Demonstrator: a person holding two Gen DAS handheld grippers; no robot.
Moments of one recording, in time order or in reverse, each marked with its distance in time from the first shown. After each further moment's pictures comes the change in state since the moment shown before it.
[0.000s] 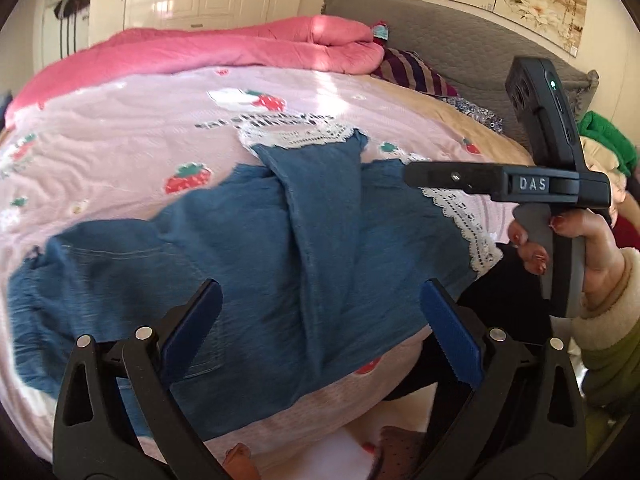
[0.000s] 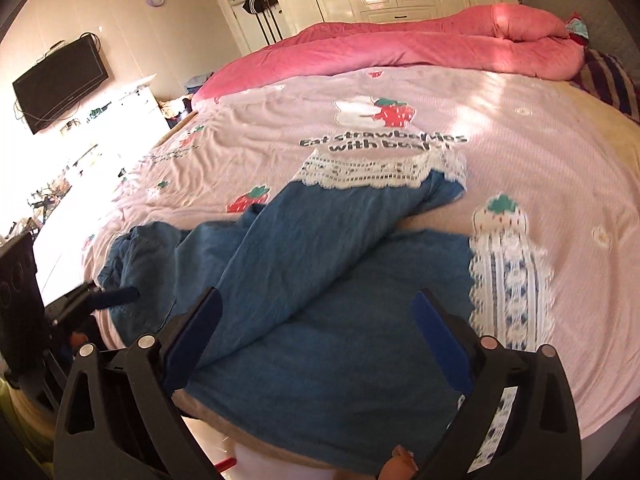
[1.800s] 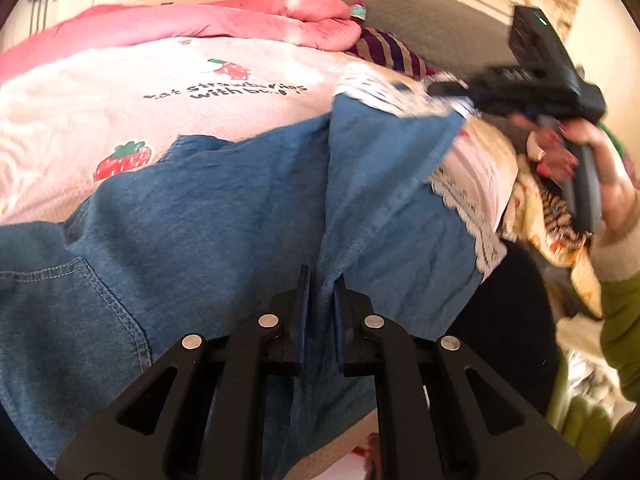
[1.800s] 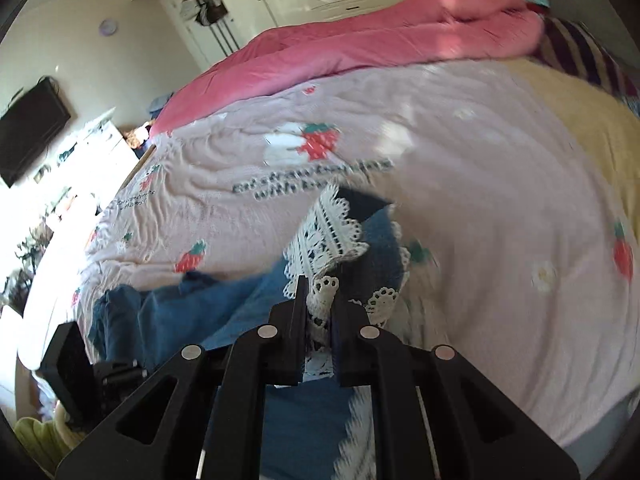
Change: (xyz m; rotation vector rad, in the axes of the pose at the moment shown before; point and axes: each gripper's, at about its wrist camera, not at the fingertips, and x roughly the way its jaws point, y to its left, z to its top) left arm 0.064 0.000 0.002 0.042 0.068 -0.117; right arm -0.031 -0.100 0.024 0.209 0.019 -0.026
